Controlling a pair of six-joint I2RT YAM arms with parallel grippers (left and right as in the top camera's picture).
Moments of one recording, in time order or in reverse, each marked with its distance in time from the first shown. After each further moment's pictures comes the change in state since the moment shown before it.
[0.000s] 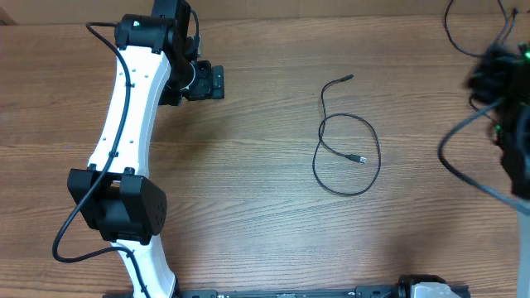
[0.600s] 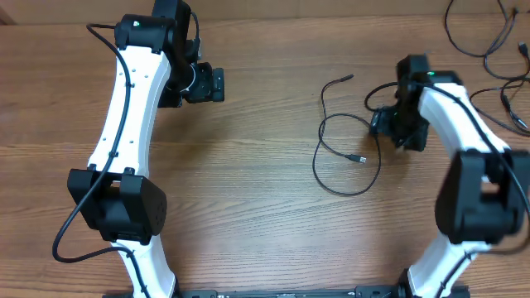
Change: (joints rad) left arm 0.000 0.000 0.000 -0.027 0.008 0.000; right arm 0.000 0.690 -0.330 0.063 -0.333 0.046
